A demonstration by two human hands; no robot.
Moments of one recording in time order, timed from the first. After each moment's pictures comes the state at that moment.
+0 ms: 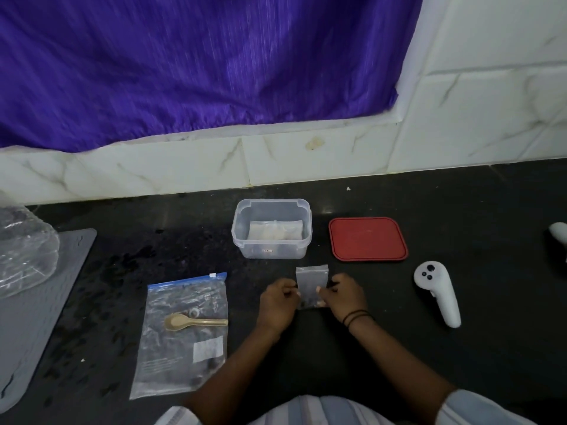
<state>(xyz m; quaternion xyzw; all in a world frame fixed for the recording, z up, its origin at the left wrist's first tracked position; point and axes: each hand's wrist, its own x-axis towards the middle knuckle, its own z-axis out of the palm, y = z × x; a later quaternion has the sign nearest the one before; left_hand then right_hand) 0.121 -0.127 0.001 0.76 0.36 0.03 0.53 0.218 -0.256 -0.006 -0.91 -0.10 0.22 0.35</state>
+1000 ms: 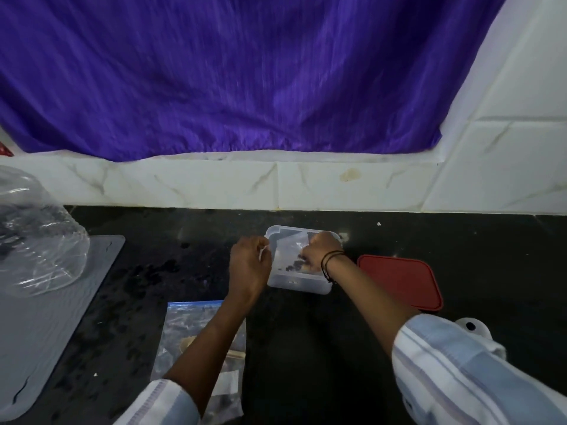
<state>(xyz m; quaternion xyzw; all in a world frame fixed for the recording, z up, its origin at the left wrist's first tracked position) 0.151 0.005 0.066 0.85 0.30 0.30 0.32 0.300 -0.094 0.087 -0.88 -0.19 0.30 0.32</state>
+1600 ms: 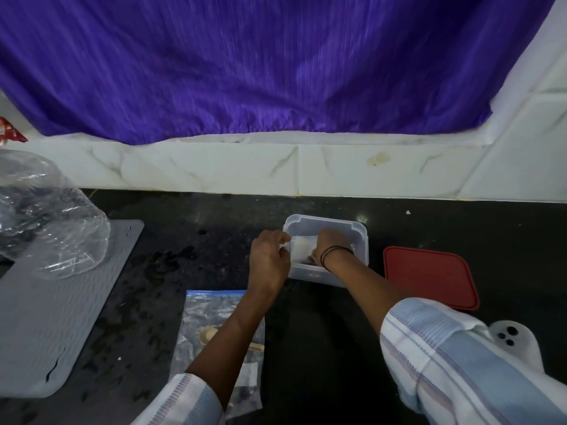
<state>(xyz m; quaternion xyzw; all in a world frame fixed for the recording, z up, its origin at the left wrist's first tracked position) 0.155 0.012 0.046 0.86 0.30 0.28 0.29 0.295 -0.055 0.047 -0.93 -0.29 0.22 0.05</state>
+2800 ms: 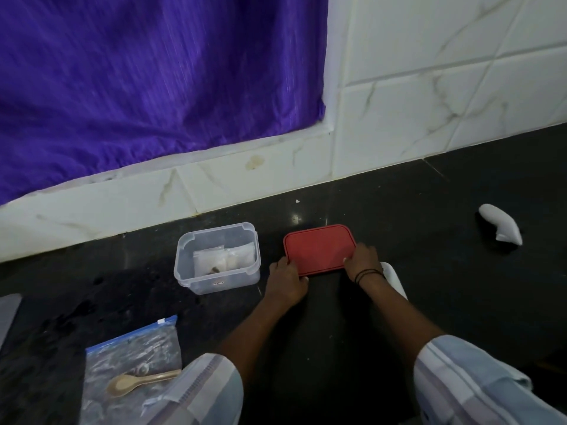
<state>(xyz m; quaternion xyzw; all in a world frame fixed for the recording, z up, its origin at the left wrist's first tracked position) 0.255 -0.171 0.015 0.95 0.16 -0.10 0.26 0.362 -0.332 0.008 -0.96 0.02 0.14 0.26</state>
